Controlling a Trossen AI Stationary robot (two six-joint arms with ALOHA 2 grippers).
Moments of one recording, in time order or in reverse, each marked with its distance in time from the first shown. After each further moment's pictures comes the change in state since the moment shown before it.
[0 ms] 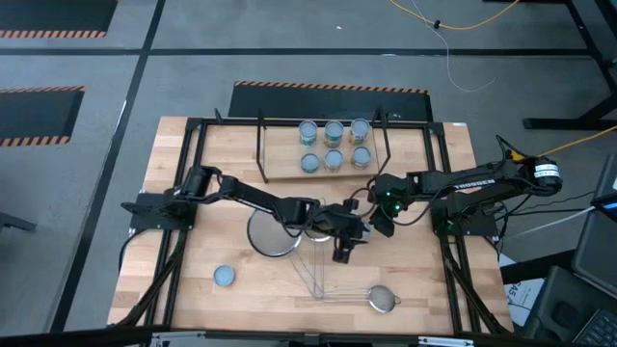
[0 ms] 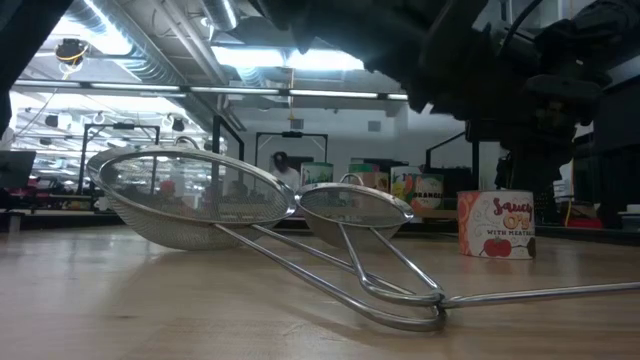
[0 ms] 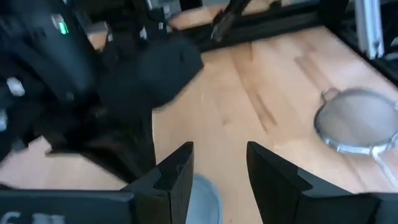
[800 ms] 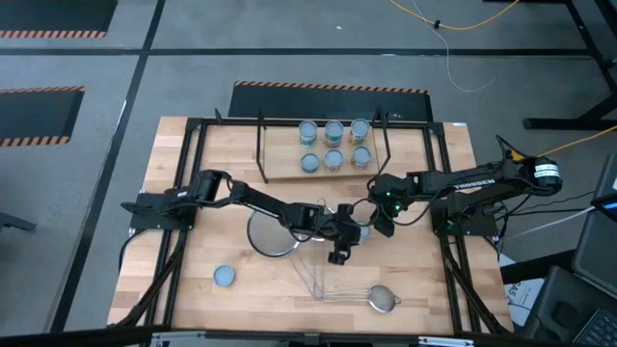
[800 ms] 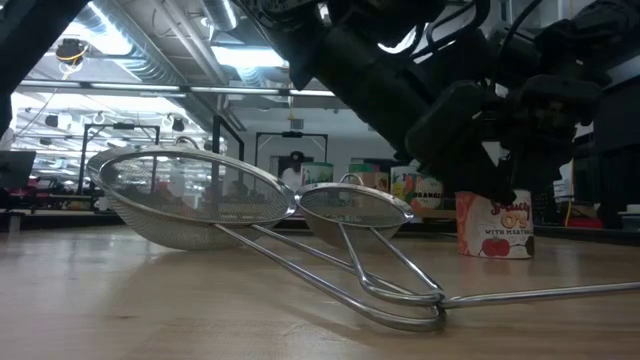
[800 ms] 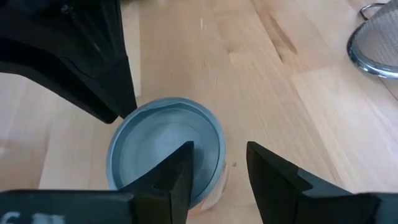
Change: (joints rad) left arm 0.000 0.095 0.002 -0.103 -0.044 -0.015; right arm 0.000 0.000 0.000 -0.001 0.000 0.000
